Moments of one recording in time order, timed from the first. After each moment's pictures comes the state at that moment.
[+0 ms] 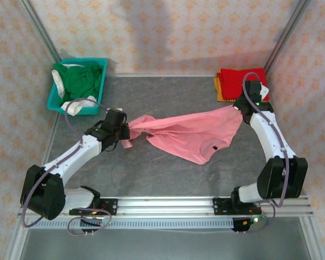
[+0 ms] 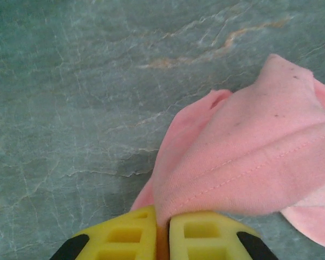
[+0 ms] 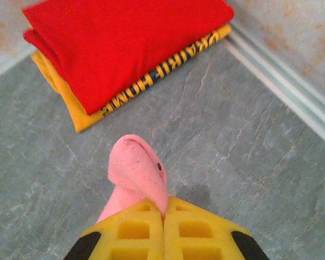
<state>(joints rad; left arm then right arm) -0.34 1.32 0.80 -0.45 -0.18 -0.46 -0.01 1.48 1.20 -0.62 0.28 0.56</state>
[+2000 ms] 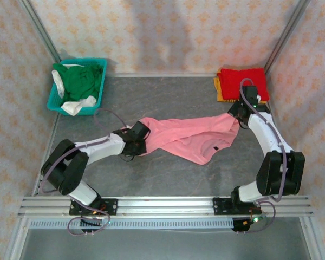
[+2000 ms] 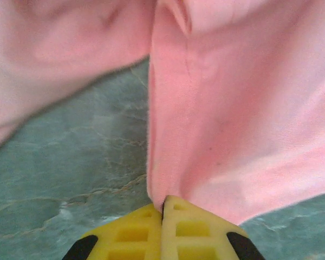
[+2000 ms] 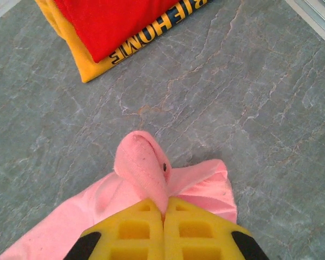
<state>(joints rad) -0.56 1.47 0.83 -0.55 -0.16 -0.78 -0.02 1.40 1.13 -0.64 0.13 0.56</state>
